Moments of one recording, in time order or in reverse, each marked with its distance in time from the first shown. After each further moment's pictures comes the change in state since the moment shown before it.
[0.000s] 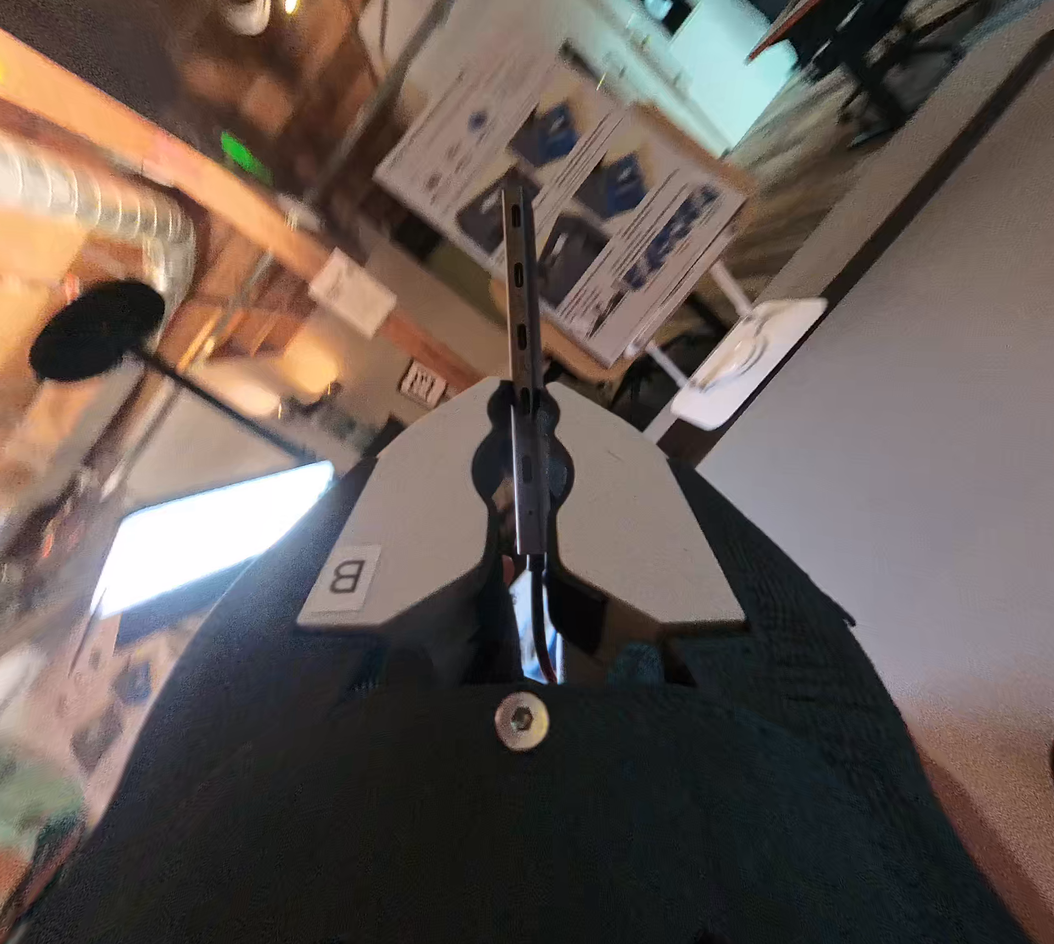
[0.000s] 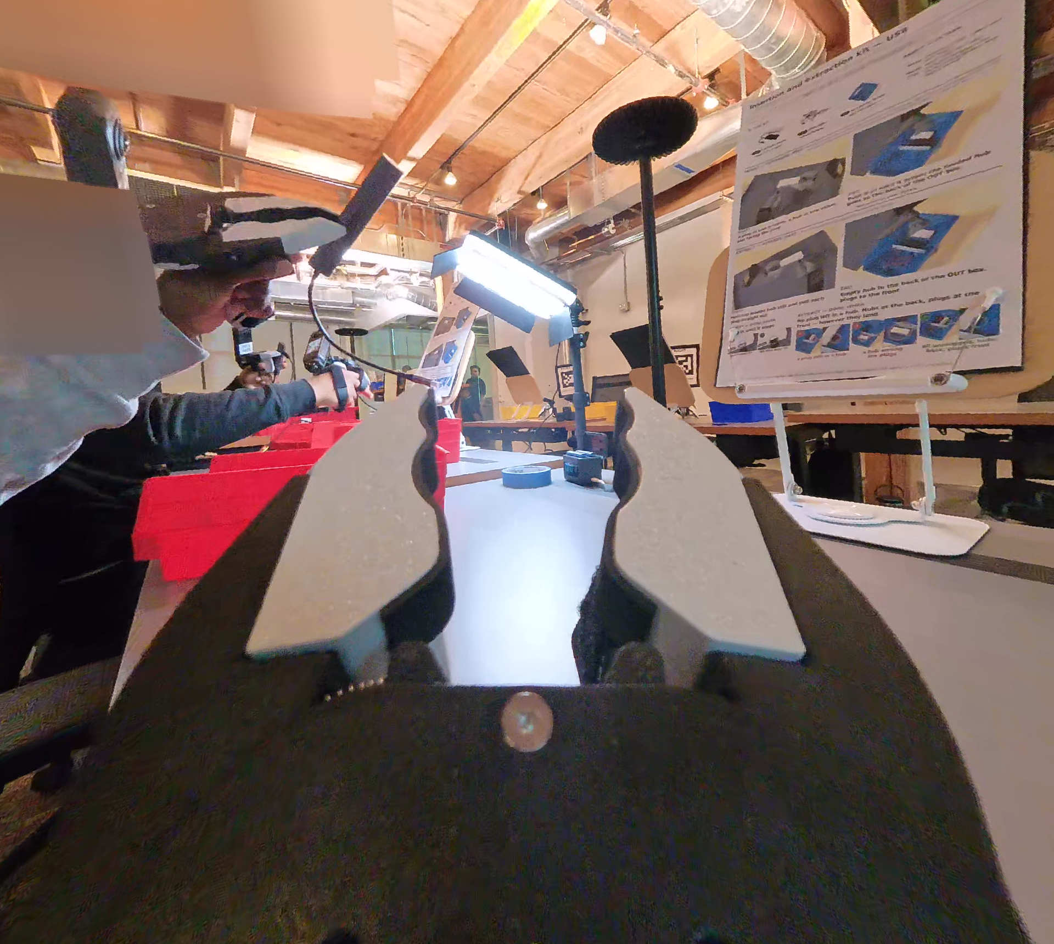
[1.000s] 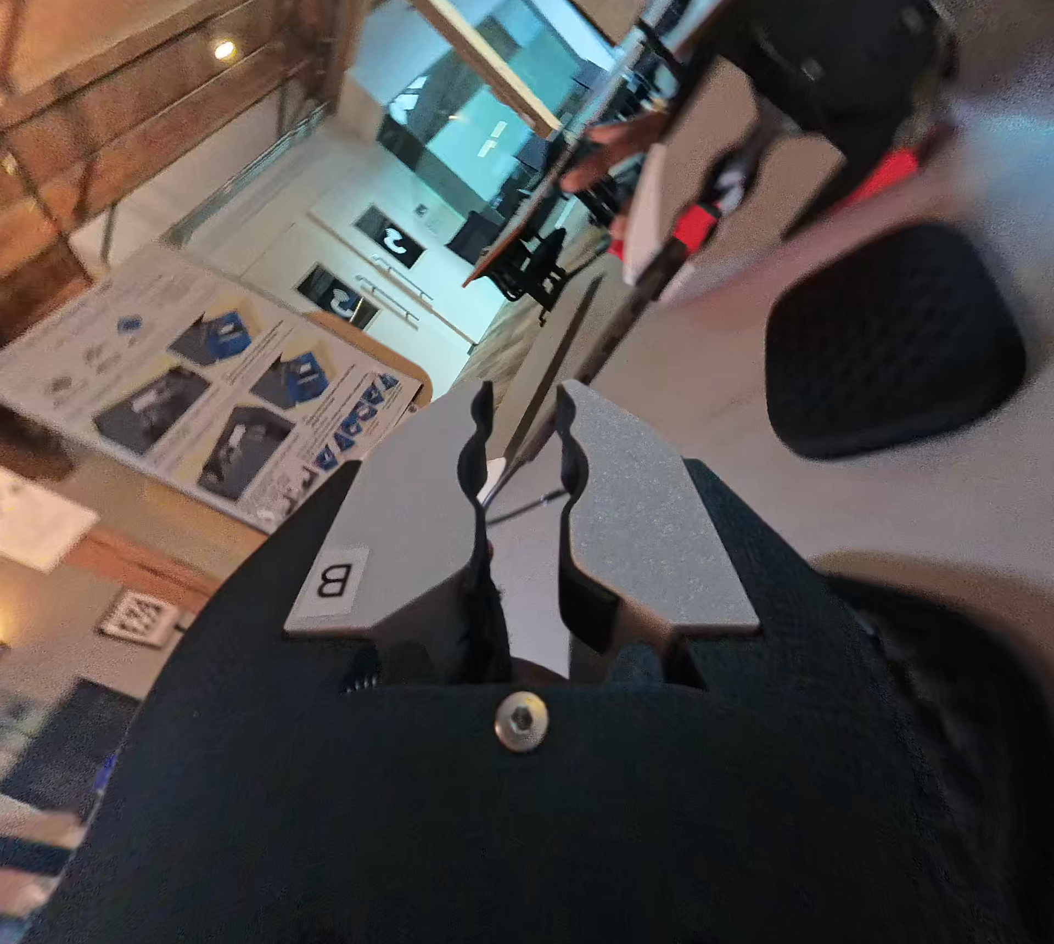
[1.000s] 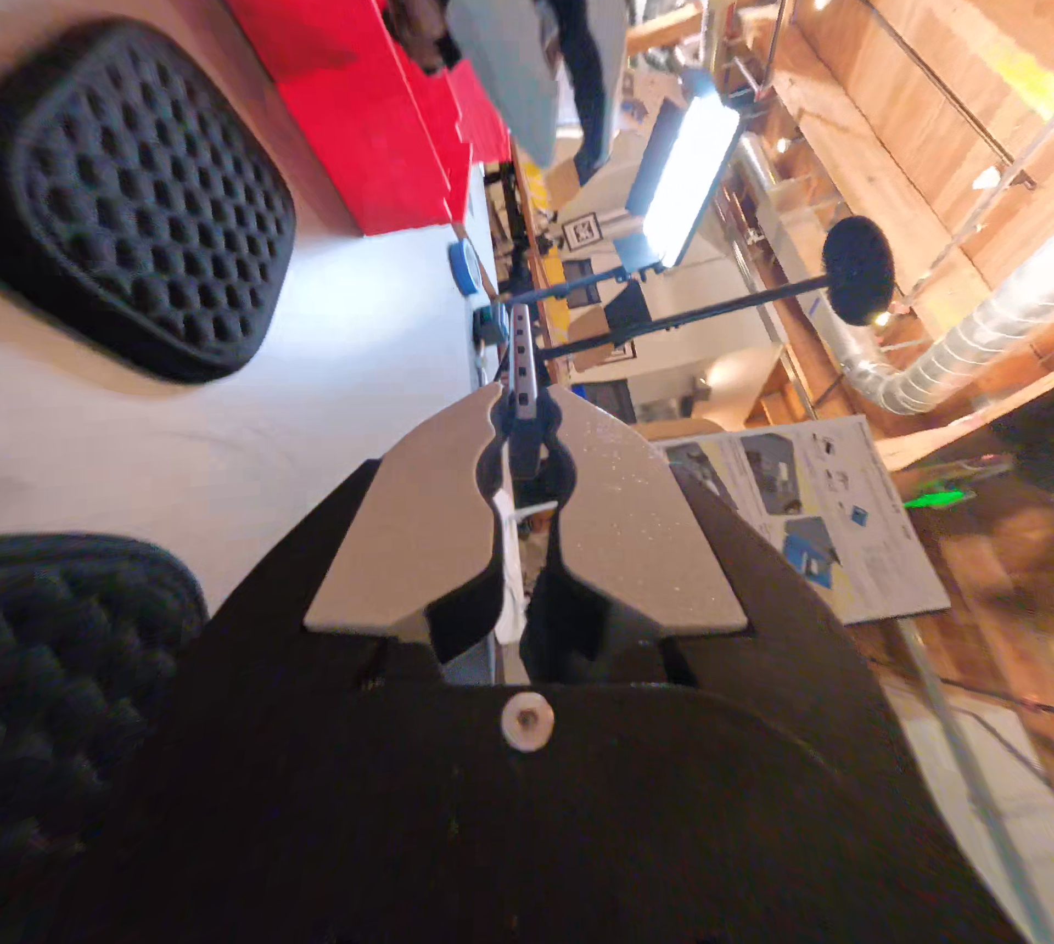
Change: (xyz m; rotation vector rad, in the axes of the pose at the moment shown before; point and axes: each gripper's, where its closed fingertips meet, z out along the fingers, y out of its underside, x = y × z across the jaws) left arm 0.194 -0.055 -0.026 0.368 0.452 -0.108; right arm -0.057 0.012 0.029 -0.429 -0.457 -1.279
